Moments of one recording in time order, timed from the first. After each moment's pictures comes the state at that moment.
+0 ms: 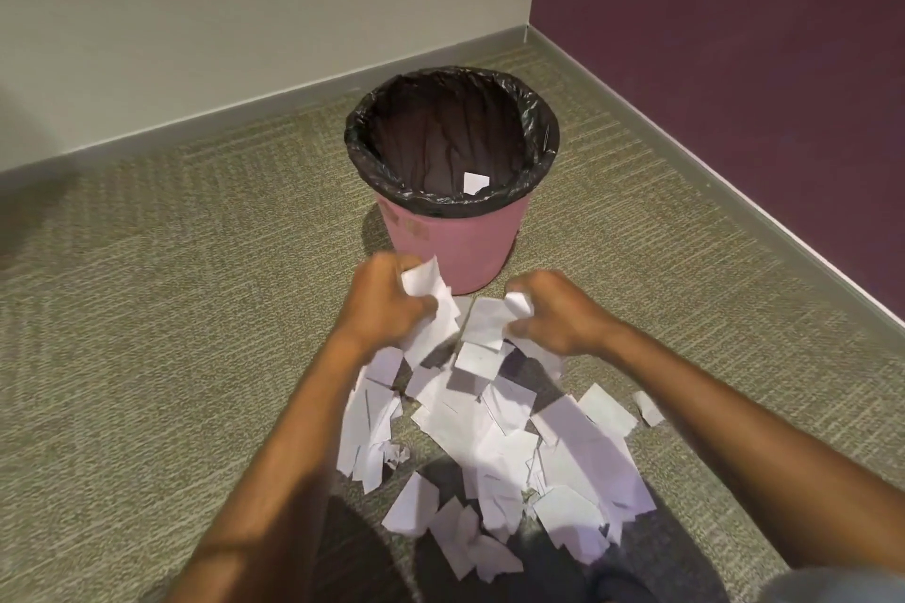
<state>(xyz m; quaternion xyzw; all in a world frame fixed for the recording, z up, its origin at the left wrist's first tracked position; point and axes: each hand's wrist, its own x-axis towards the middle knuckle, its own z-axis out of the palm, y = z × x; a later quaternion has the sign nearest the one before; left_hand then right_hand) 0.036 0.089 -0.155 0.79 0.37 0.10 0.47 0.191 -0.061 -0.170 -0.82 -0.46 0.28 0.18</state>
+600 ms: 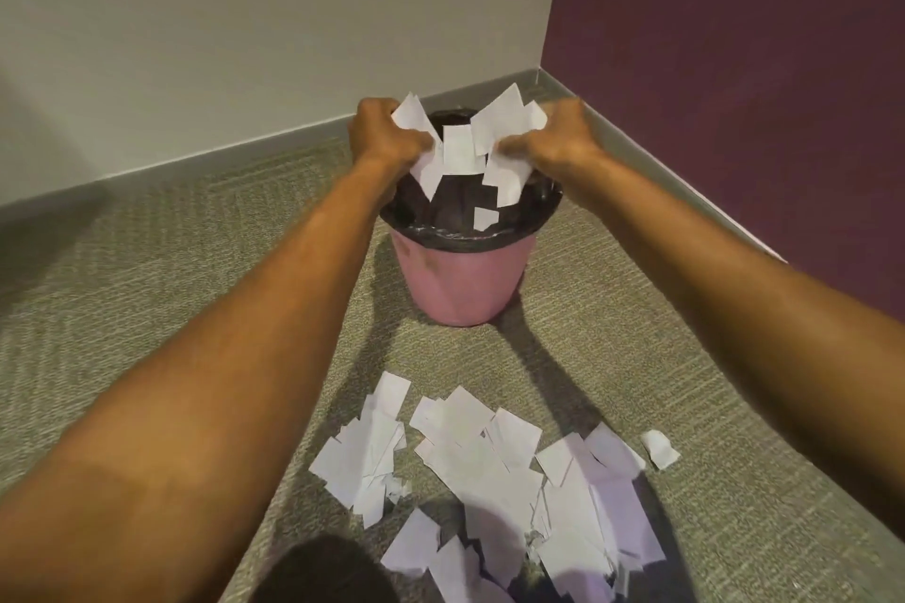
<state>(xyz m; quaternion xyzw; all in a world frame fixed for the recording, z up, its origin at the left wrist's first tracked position) 0.149 0.189 -0.068 0.73 0.46 0.29 0.43 0.274 0.051 -0.060 -0.82 -0.28 0.18 0.47</state>
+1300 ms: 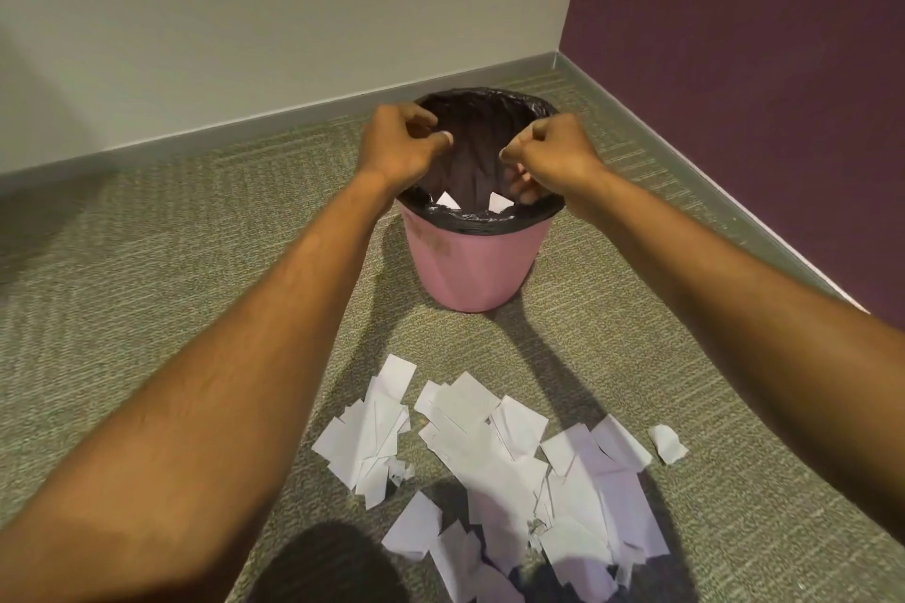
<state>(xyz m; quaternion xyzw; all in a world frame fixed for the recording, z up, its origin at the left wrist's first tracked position) 0.126 0.188 -0.098 0.77 0.39 0.28 0.42 0.256 0.056 -0.092 -0.80 -0.31 0.23 0.46</state>
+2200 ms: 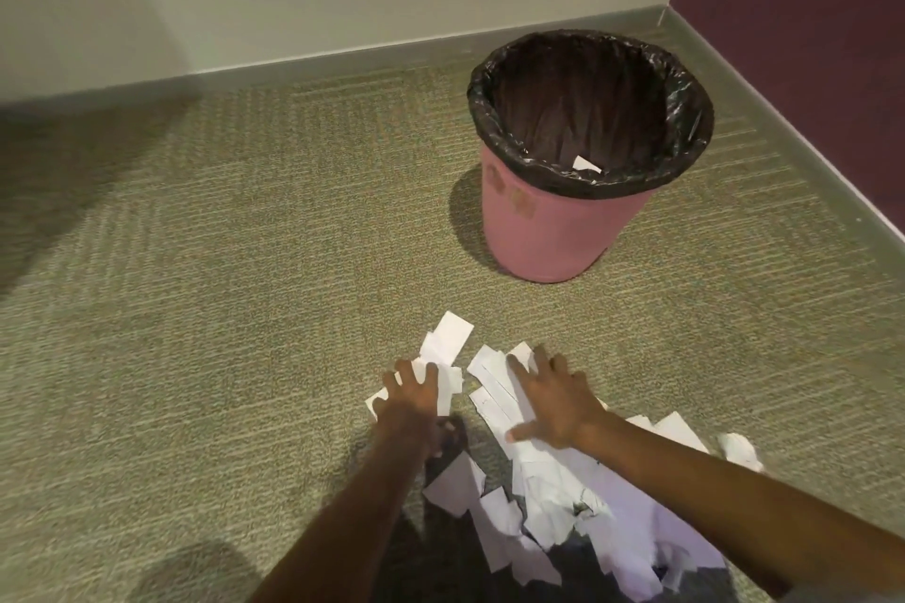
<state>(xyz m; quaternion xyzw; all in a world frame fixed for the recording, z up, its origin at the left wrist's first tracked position) -0.073 0.048 -0.367 0.86 0.46 -0.18 0.15 0.123 -0.045 -0.339 -0.75 -0.58 0.26 -0.18</state>
